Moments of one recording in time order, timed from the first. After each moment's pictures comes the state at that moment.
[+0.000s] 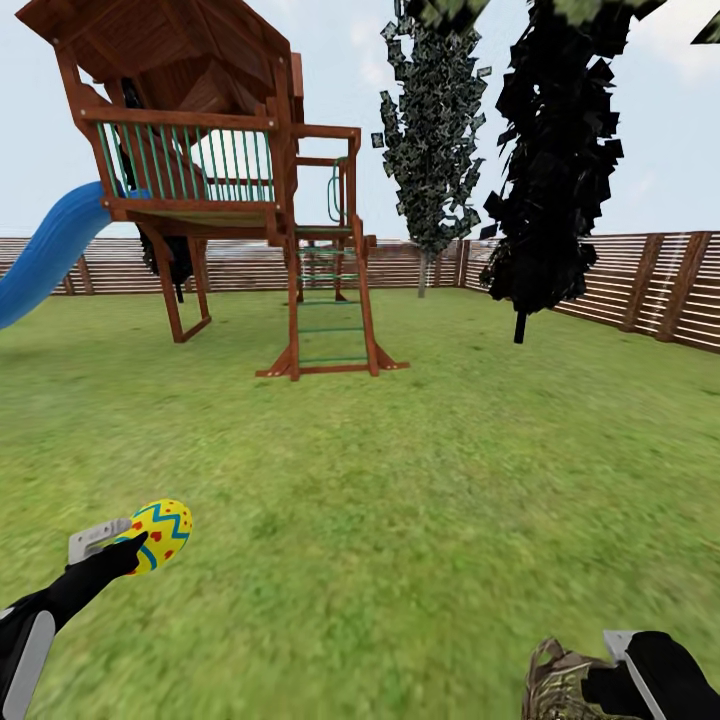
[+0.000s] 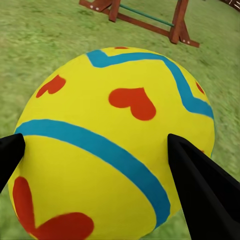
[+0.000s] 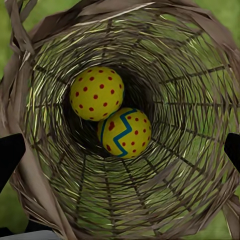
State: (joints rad) left arm -0.29 0.21 0.48 -1.17 0.23 0.40 -0.40; right arm -0.26 -0.30 -0.12 -0.96 0.06 0.94 0.15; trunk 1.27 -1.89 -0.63
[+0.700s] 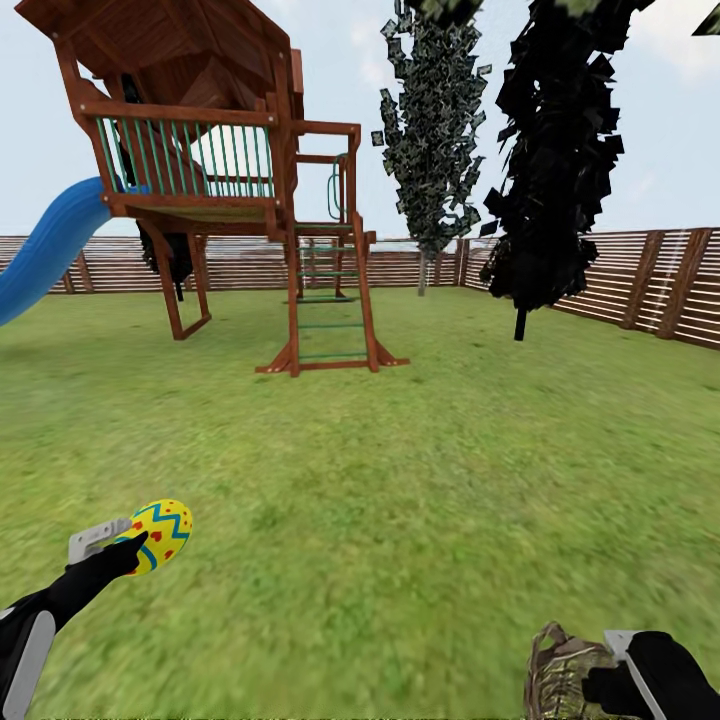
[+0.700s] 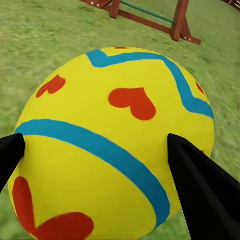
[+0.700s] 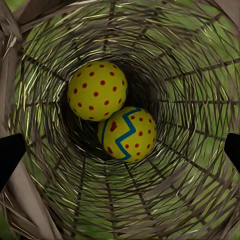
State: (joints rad) left arm -0.29 0.21 0.47 -1.17 0.23 0.40 -0.40; right arm -0.26 -0.30 -0.12 -0.96 0.06 0.94 0.15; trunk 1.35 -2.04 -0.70
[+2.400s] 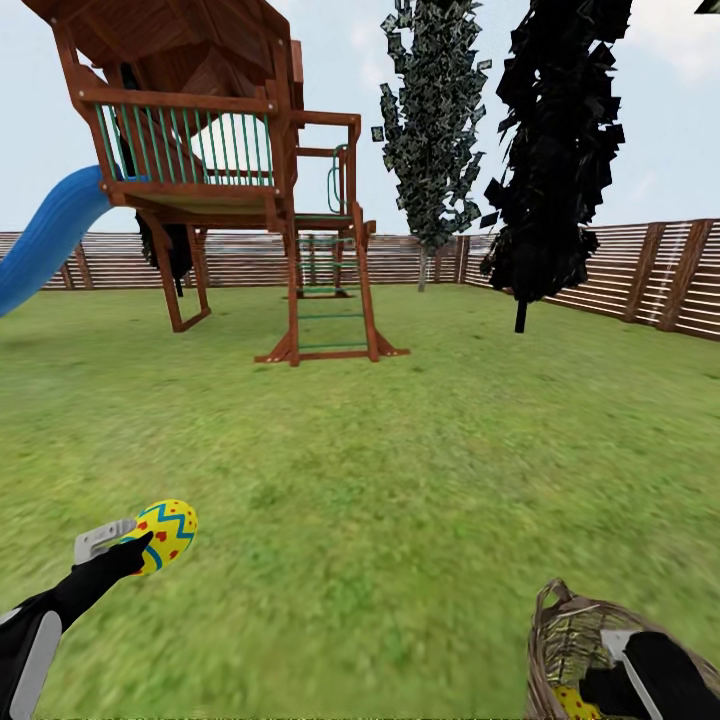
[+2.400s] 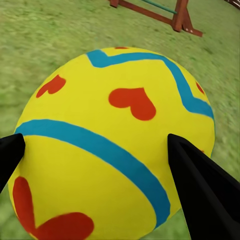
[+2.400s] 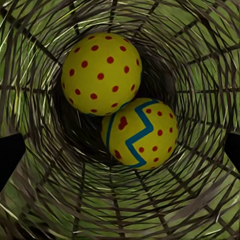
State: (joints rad) left arm -0.29 0.20 0.47 -1.17 0.22 0.39 -0.40; right arm -0.26 -0.29 -0.12 -0.96 0.06 0.94 0.15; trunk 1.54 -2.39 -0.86
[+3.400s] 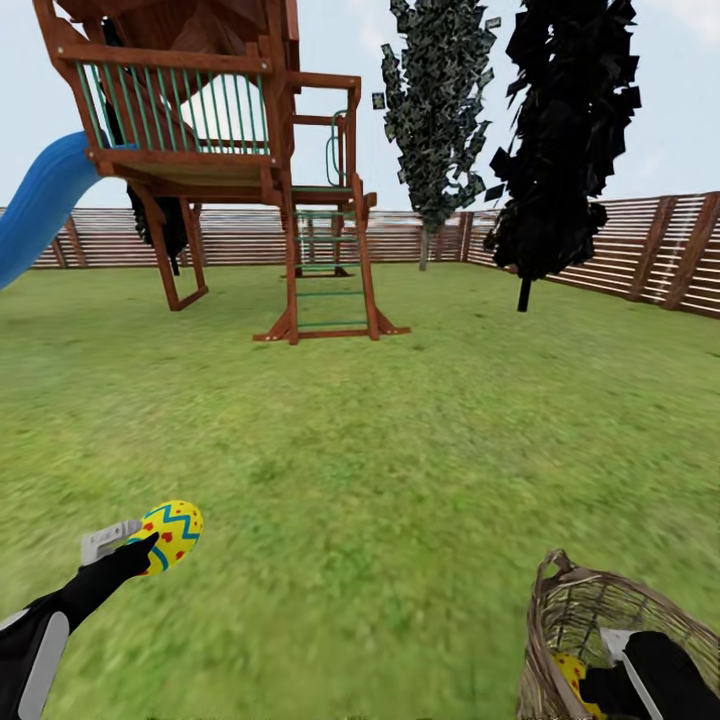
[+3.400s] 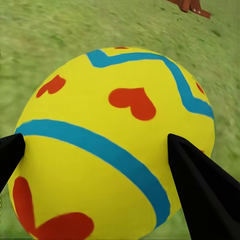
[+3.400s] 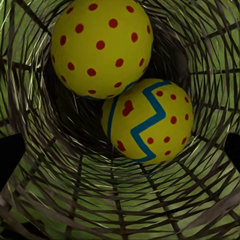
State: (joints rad) left arm -0.29 0.18 0.47 -1.17 0.22 0.39 -0.40; right arm -0.26 -0.29 -0.12 -0.96 0.06 0.94 0.15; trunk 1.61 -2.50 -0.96
